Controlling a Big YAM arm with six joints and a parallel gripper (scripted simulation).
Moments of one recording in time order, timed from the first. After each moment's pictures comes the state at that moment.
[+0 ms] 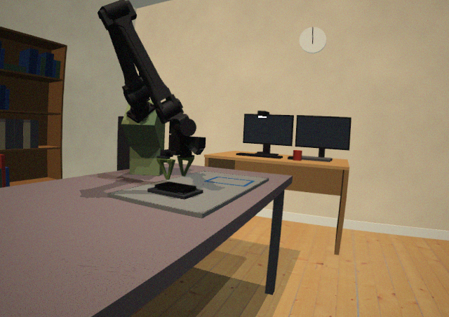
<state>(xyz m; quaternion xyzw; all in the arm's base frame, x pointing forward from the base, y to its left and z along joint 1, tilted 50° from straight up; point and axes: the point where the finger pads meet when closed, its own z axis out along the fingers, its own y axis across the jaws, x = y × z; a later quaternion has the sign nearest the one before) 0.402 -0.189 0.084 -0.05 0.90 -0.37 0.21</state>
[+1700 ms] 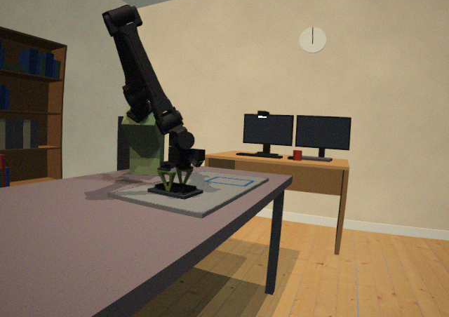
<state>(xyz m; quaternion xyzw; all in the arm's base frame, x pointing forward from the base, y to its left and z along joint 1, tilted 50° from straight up) 0.419 -0.216 0.057 -0.05 0.90 -0.37 0.21</state>
